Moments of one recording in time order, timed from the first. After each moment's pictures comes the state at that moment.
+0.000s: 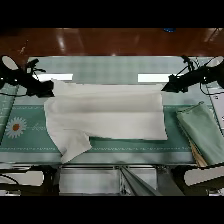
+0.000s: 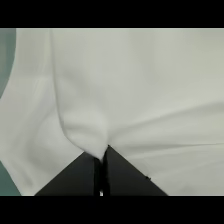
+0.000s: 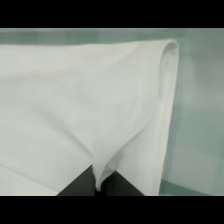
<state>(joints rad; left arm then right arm) 0.18 -1.56 1.30 1.29 -1.30 -1.45 -0.23 -1.69 1.37 -0.95 1.32 1.27</state>
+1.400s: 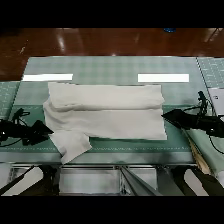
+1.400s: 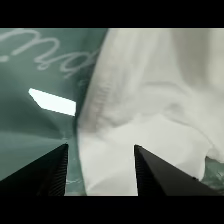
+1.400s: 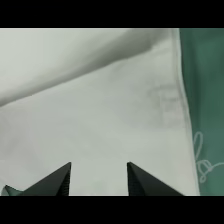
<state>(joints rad) 0.61 -1.14 0.51 1.07 -1.27 -1.32 -0.38 -0.89 0.45 -0.69 1.09 1.18</state>
